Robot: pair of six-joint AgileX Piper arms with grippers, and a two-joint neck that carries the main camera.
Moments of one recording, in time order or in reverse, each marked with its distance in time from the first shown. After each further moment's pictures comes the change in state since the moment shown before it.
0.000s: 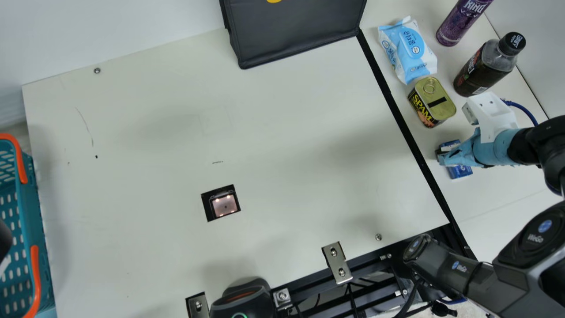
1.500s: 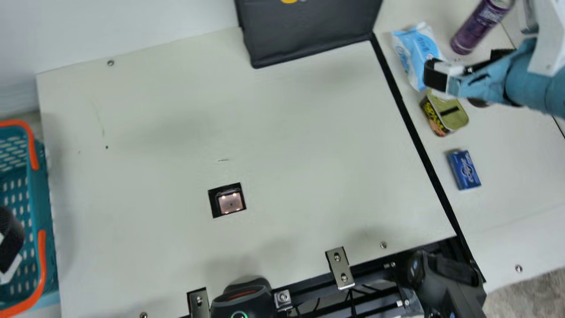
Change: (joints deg) left arm -2.9 -5.6 3.3 2.8 0.0 -5.6; right arm 25.2 -23.1 -32.3 0.9 25.8 39.6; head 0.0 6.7
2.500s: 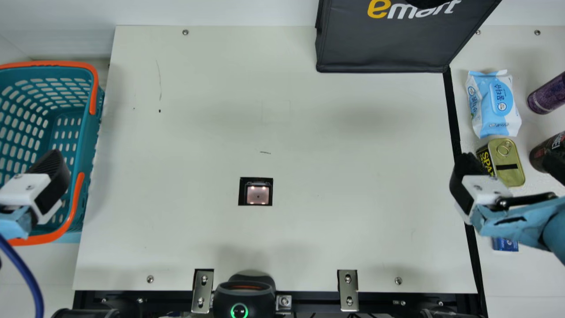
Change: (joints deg) left arm 0.0 -0.1 0.0 0.0 -0.1 -0.3; right arm 30.1 -16.5 1.7 -20.2 3.2 25.4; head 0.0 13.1
